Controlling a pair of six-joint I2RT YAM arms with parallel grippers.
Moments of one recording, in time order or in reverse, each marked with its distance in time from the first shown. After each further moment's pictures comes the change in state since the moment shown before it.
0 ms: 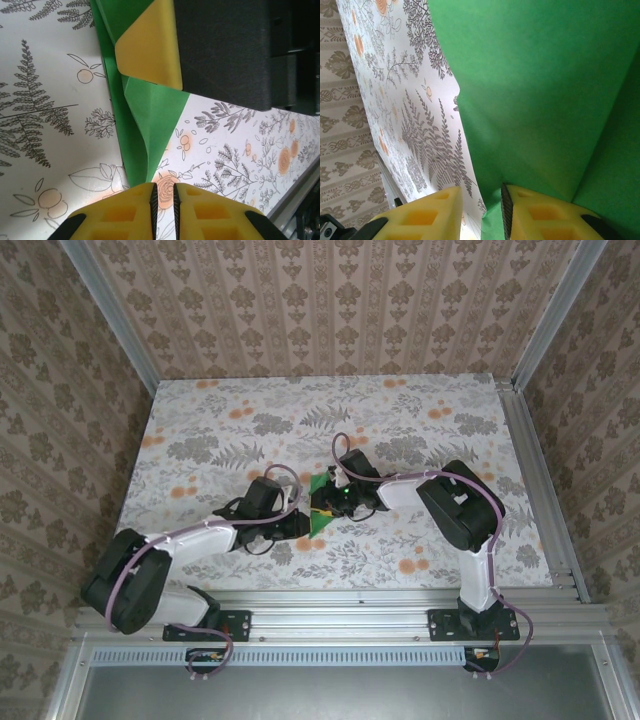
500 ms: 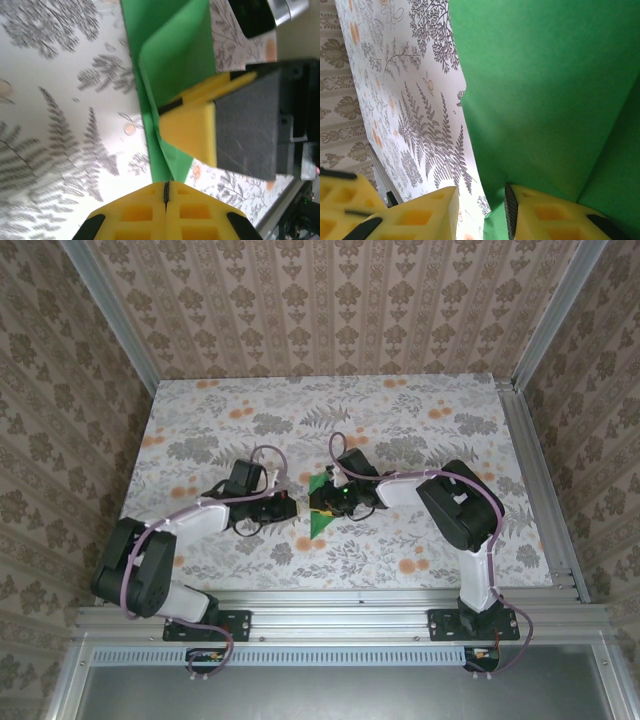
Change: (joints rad) left arm 0.189 0.059 0.100 -0.095 0.153 0.109; right arm 0.003 0.005 0.022 -0.040 -0.005 -0.057
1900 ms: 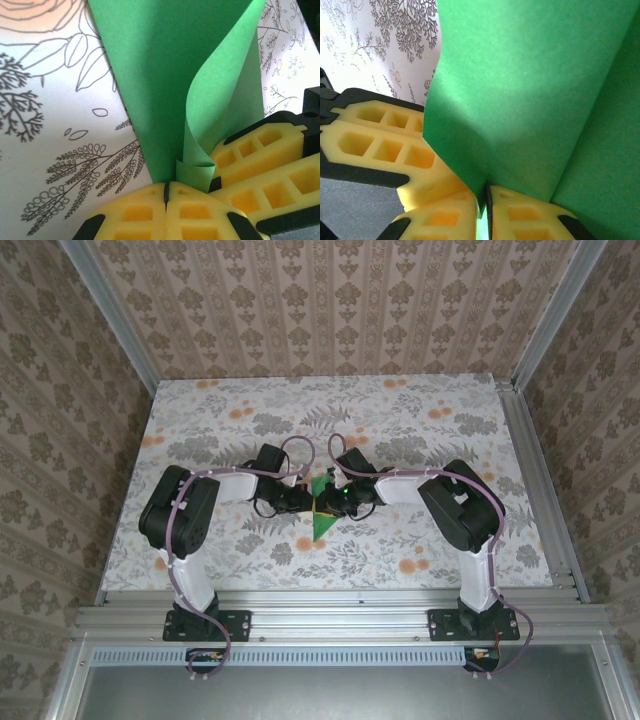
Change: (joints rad) left arm -0.008 0.436 0.299 -0.079 0.094 0.192; right arm 0.002 -0.007 0.050 -0.169 0.042 -0.060
